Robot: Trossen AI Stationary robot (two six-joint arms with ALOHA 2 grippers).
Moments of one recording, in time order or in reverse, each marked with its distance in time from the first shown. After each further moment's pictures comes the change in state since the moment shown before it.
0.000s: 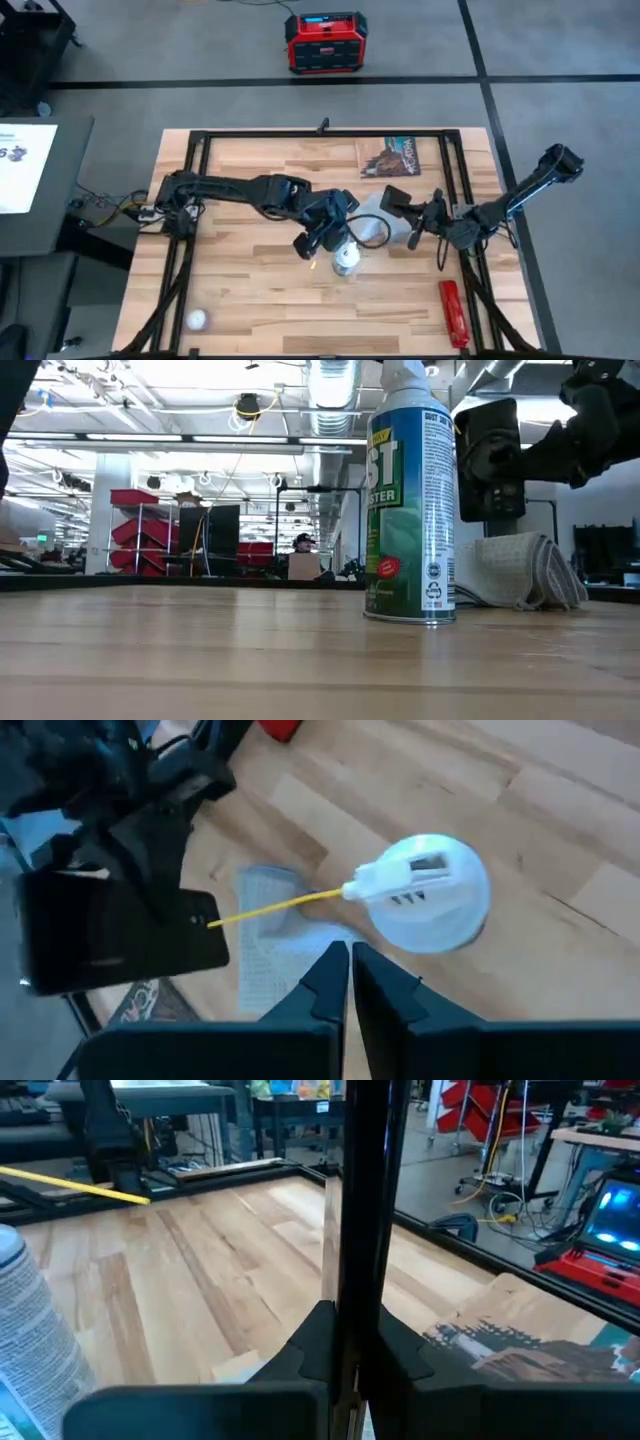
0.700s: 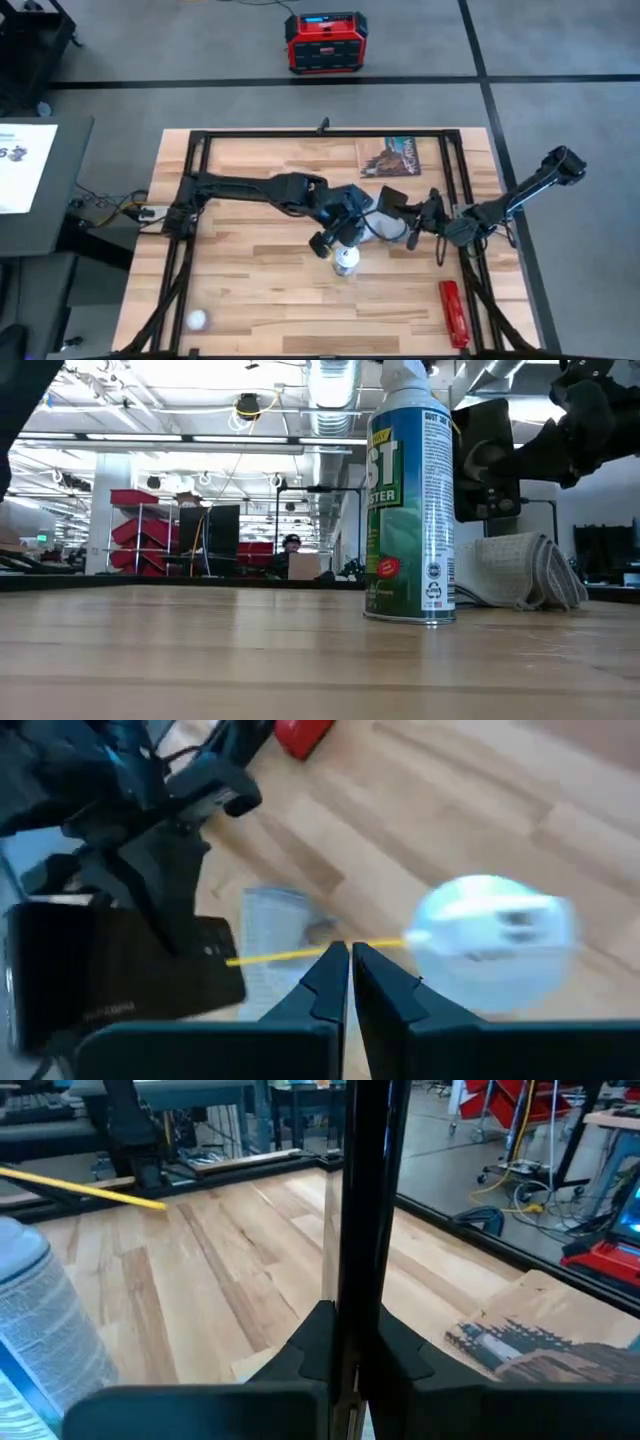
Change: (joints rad) left arm 0.034 0.147 0.117 -0.023 0.036 -0.038; right arm -0.043 0.000 0.017 0.003 -0.108 -0.011
